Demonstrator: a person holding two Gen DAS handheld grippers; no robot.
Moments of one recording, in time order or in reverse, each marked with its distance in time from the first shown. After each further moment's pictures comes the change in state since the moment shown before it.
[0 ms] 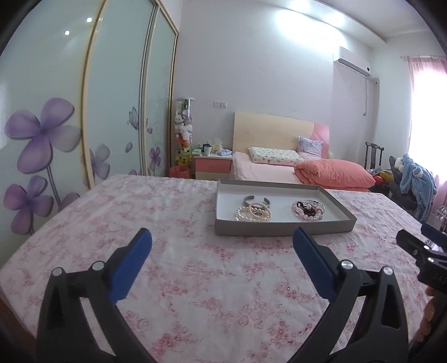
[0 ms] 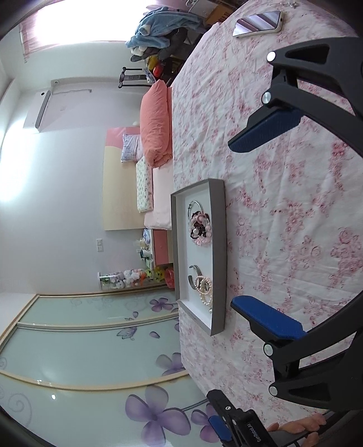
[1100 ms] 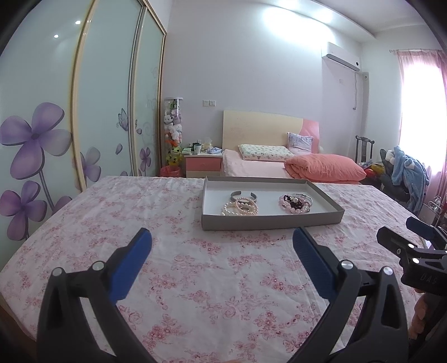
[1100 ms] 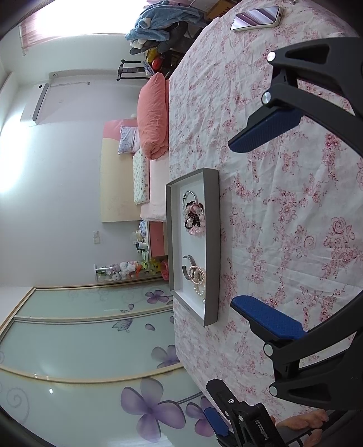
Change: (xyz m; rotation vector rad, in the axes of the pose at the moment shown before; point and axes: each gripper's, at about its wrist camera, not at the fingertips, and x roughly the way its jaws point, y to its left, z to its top) left arm -0.008 -0.014 -0.007 0.030 0.011 -0.051; right arm -0.001 0.005 -0.008 -0.015 0.020 0.044
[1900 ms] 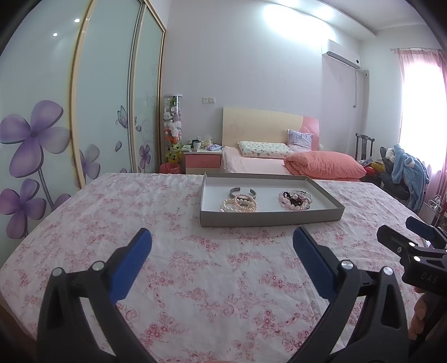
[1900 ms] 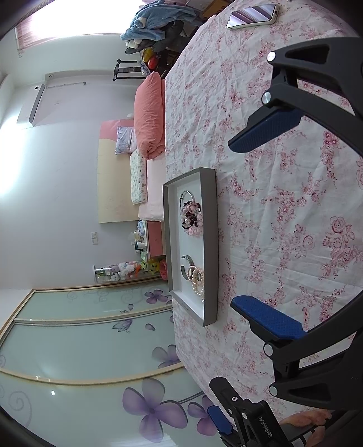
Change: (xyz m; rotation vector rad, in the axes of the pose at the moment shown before) left arm 0.005 -0.003 -0.003 -0.002 0.016 0.002; right arm 0.002 0.002 -0.005 0.008 0.009 0.004
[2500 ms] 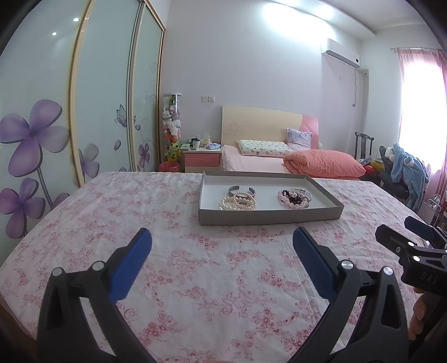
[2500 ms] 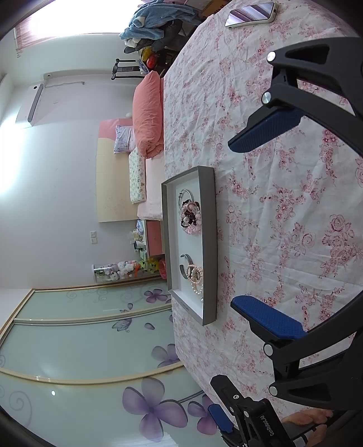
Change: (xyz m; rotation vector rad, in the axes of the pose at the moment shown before) left arm 0.002 -0.001 -0.002 0.000 0.006 -0.004; right arm 0.000 0.002 0.000 0.005 0.002 0.003
